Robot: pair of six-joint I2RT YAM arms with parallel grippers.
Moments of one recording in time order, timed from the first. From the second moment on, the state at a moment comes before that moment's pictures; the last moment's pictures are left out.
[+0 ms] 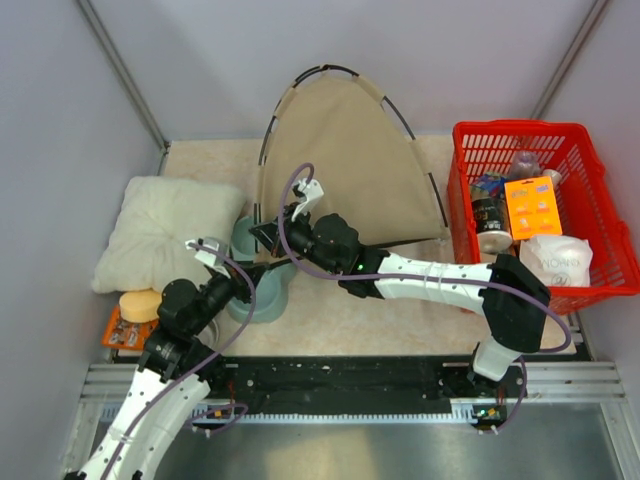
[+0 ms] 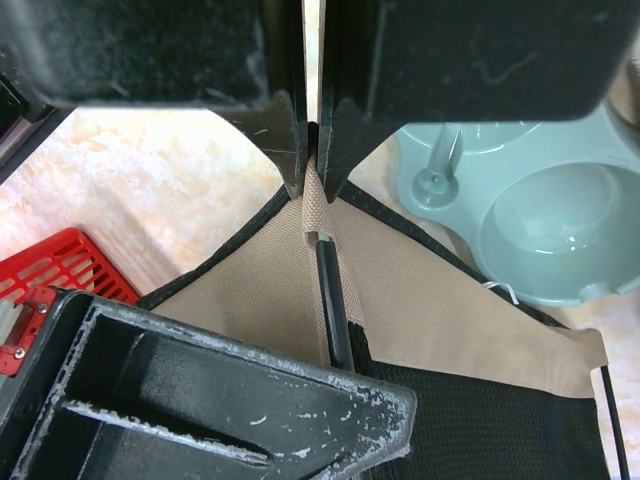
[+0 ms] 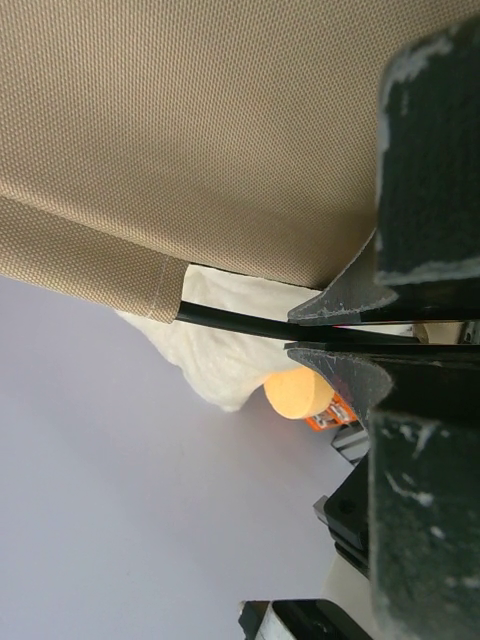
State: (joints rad) left arm -0.39 0.27 0.41 -0.20 0.24 -0.30; right arm 1.12 1.67 1.20 0.51 0.18 0.56
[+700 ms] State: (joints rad) left arm -0.40 0.31 0.44 -0.21 0.22 -0.34; right arm 1.13 1.65 1.17 0.51 0.20 0.55
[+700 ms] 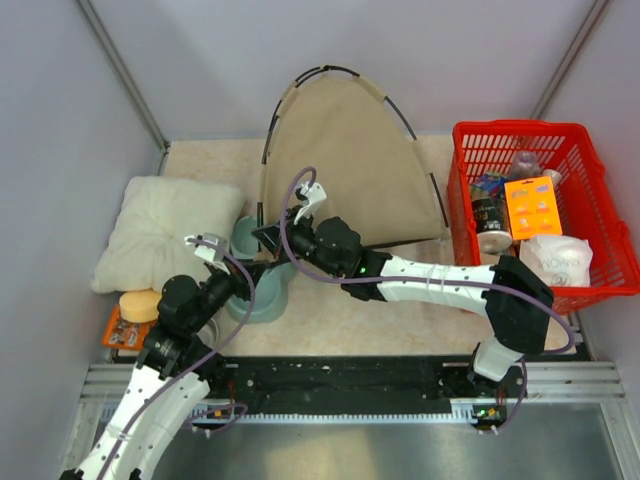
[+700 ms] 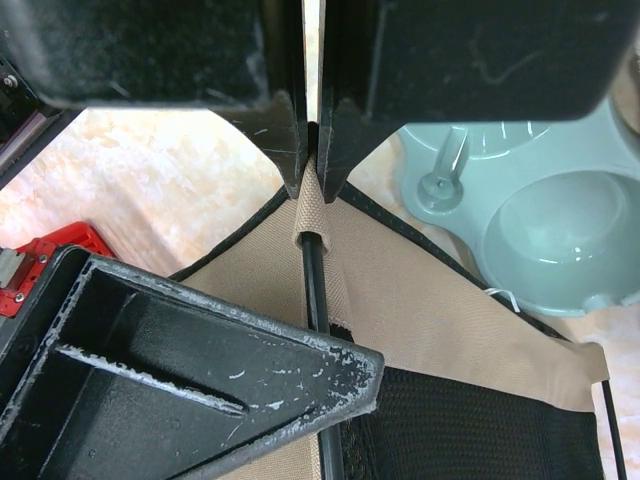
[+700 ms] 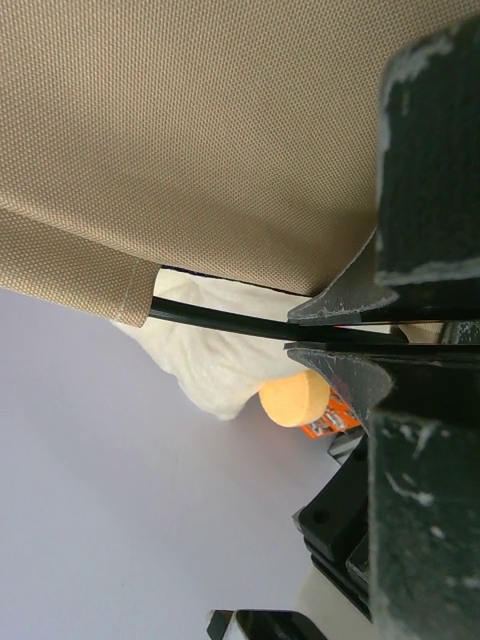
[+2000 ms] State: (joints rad) left arm -0.40 0.26 0.66 -0.36 0.03 -0.31; right arm 1.16 1.70 1.14 0.39 0.17 0.51
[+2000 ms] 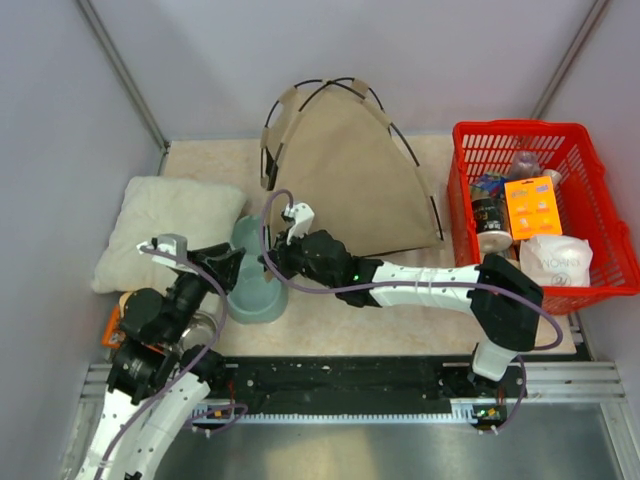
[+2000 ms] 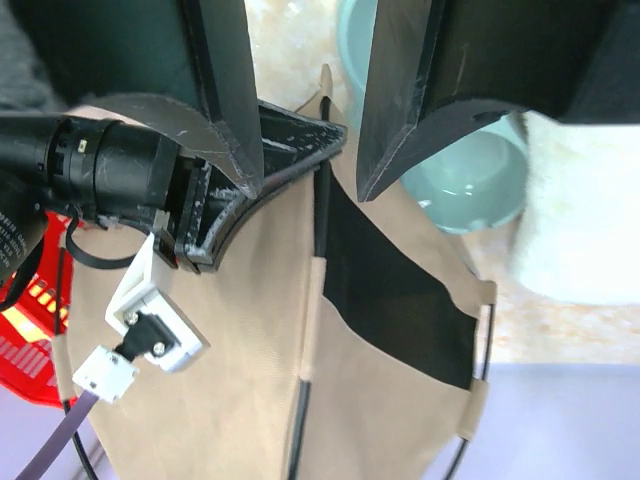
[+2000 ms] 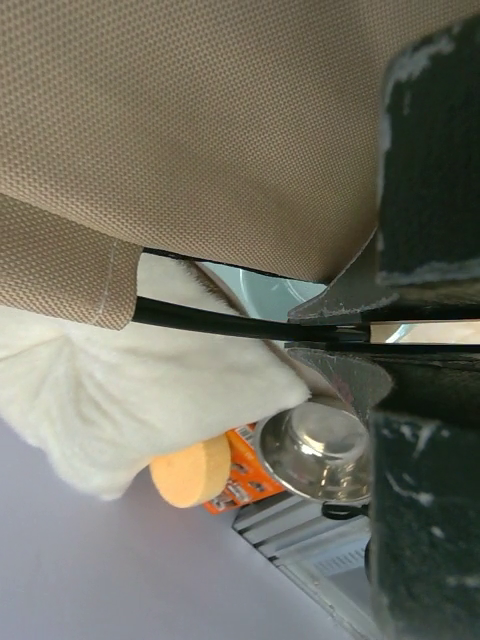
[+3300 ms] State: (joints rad) left arm -0.40 0.76 0.87 -0.34 0.27 -0.24; right arm 0.69 1.21 1.55 -0.62 0.25 0.28
